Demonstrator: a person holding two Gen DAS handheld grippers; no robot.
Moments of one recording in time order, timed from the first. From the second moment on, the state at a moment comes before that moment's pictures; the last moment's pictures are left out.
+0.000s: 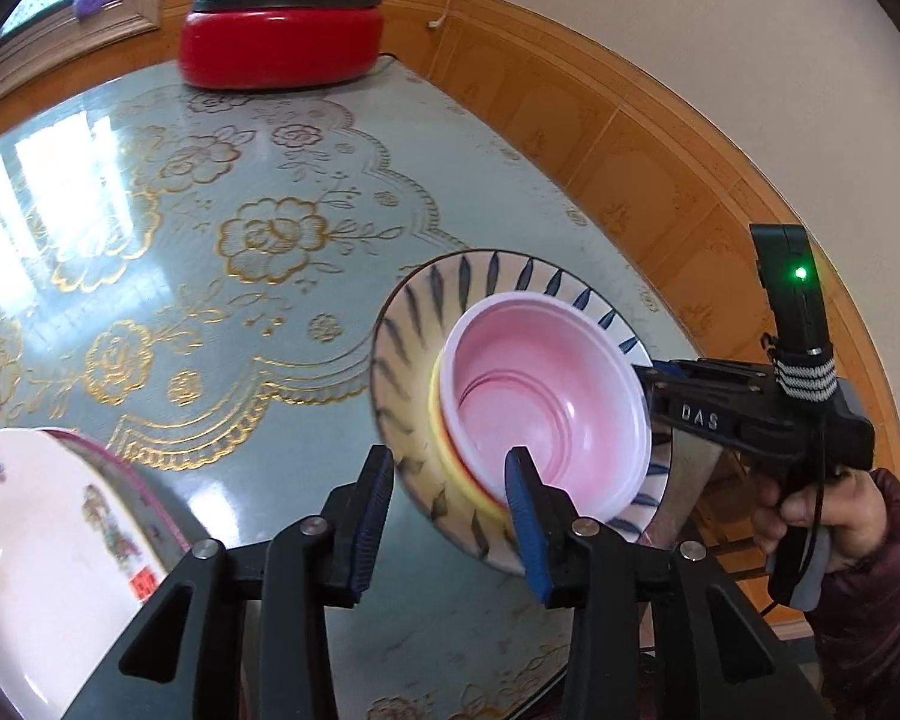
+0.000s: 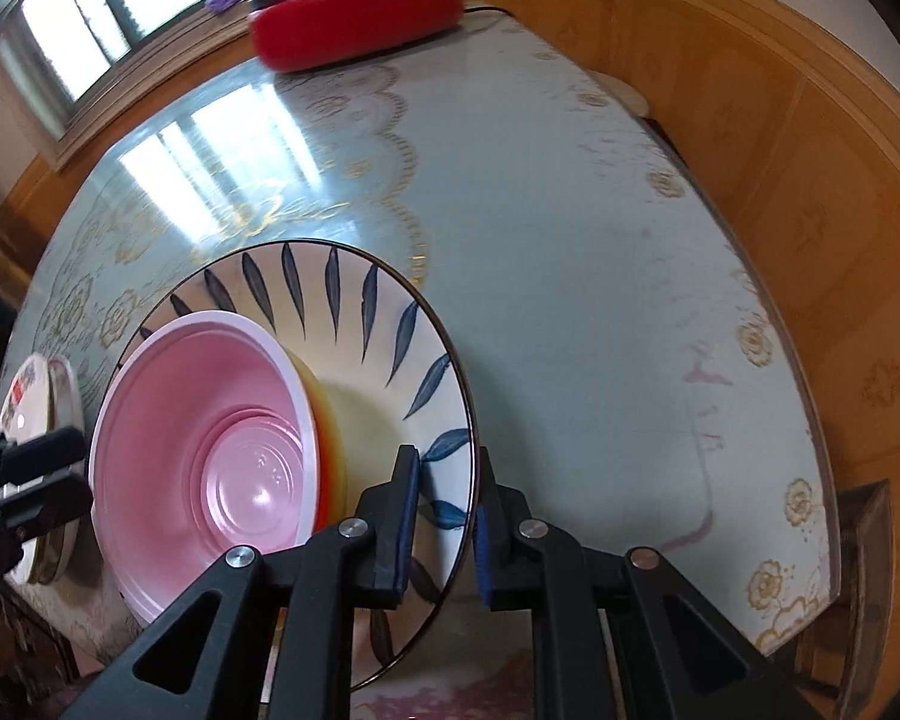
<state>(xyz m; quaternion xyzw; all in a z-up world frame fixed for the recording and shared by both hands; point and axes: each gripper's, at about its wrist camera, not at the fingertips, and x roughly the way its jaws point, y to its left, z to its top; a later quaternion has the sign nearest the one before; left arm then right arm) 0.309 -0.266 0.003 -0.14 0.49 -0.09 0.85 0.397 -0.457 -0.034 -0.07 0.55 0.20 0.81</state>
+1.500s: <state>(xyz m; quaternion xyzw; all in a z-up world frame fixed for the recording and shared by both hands) 0.380 -0.272 -0.039 -0.14 0.54 -0.10 0.82 0.380 -0.501 -0.045 0.02 0.55 0.22 0.81</state>
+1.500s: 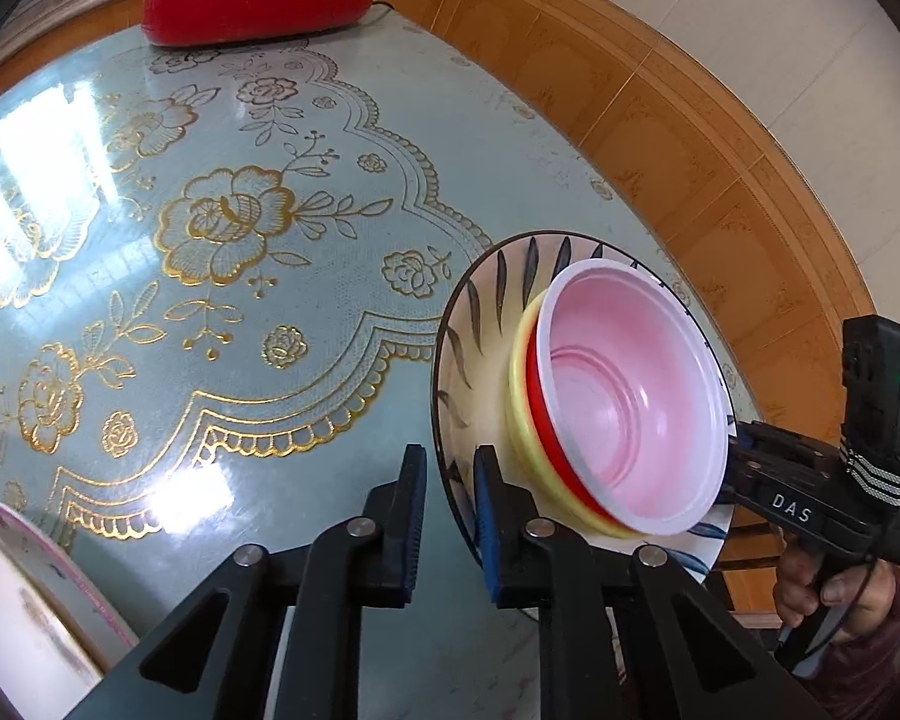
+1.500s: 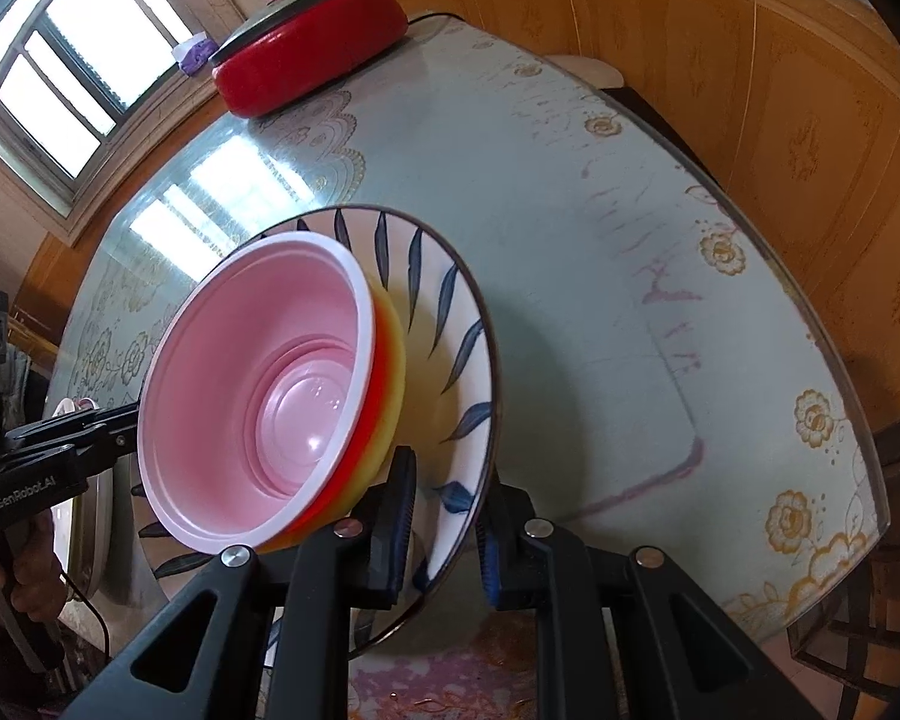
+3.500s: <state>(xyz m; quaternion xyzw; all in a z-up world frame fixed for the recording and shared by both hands) 0.388 -0.280 -0.052 -0.13 0.54 -0.11 0.82 0.384 -0.482 -0.055 -0.04 0.53 0.29 0.80</state>
